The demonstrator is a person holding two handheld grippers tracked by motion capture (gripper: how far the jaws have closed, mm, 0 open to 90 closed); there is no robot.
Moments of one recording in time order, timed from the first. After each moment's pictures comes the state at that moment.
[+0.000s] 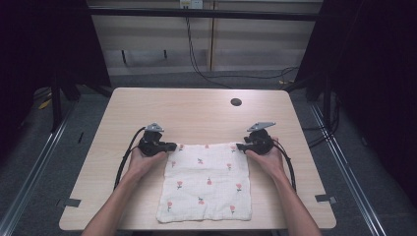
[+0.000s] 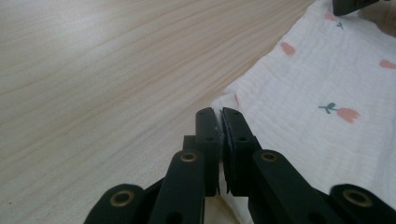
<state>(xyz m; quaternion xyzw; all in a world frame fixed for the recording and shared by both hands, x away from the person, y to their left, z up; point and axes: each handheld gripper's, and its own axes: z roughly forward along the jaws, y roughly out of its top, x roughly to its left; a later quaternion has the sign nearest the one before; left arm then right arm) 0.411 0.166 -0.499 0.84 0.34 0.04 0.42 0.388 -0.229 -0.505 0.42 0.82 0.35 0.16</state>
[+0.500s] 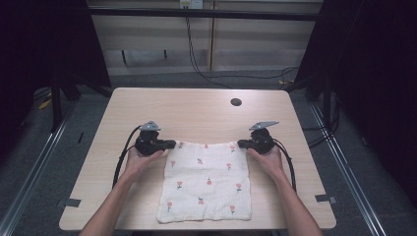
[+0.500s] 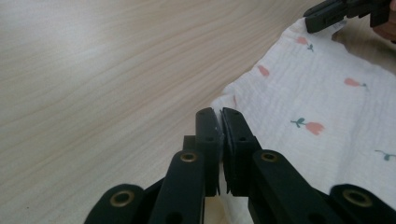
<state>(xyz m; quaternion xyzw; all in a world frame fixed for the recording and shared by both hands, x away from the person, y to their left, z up) 0.403 0.173 -0.481 0.83 0.33 0.04 0.46 0.387 -0.233 -0.499 0.43 0.80 0.39 0.11</state>
